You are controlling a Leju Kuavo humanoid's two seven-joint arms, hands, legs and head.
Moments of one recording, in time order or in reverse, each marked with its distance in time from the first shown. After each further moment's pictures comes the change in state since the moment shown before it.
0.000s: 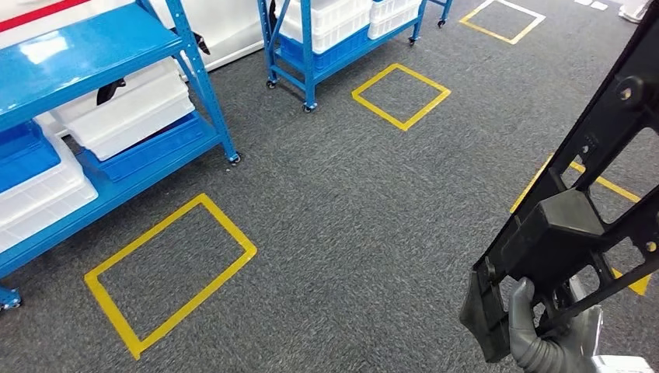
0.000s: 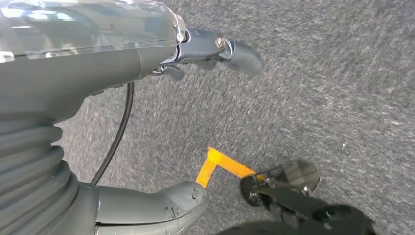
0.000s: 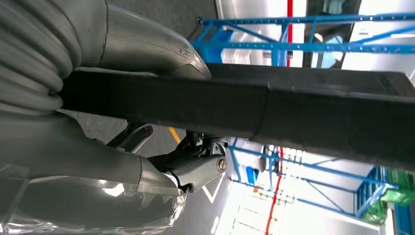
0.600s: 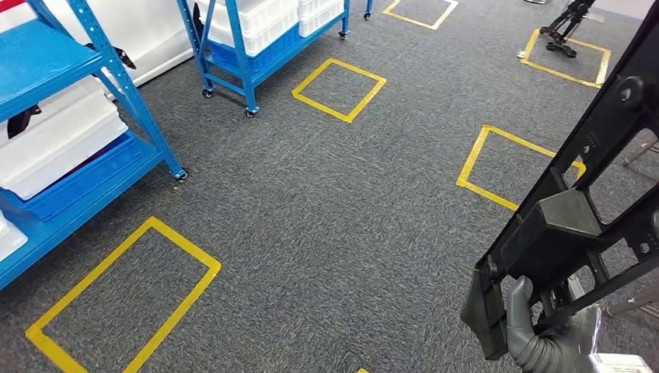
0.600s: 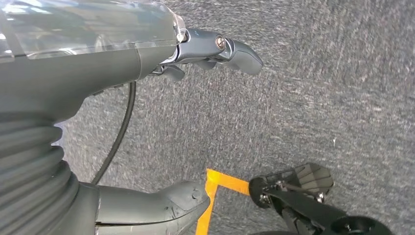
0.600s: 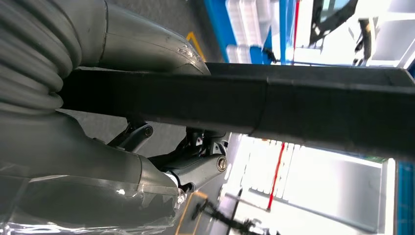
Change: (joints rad) left arm 0.006 0.008 -0.006 0.014 0.000 0.009 0.002; right arm 0.000 0.009 0.000 0.004 0.011 -0.006 0.005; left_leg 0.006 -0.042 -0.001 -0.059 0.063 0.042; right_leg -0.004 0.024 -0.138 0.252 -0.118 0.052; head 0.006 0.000
